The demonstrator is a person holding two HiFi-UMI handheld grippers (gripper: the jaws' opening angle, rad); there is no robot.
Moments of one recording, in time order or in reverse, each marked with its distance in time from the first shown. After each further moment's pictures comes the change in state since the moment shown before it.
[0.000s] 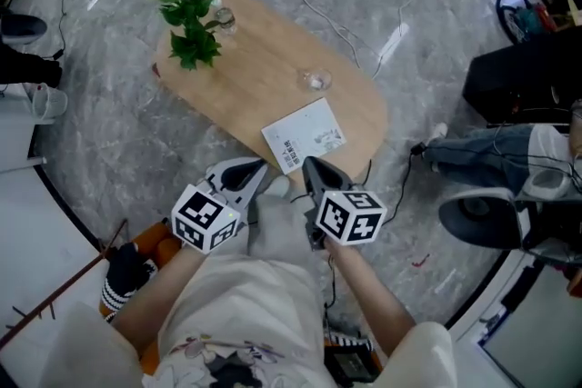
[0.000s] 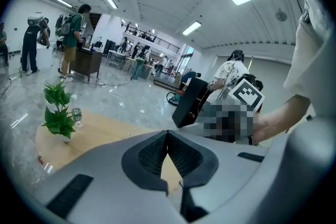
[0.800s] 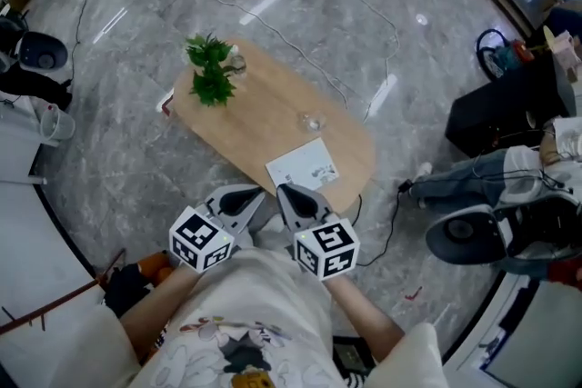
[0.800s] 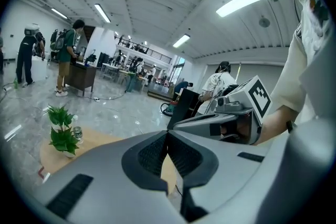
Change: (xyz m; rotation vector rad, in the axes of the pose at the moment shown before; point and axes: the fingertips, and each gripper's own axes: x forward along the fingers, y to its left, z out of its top) left arm -0.099 -0.040 0.050 0.072 -0.122 -0.053; right arm -0.053 0.160 0.022 -0.423 -0.126 0.148
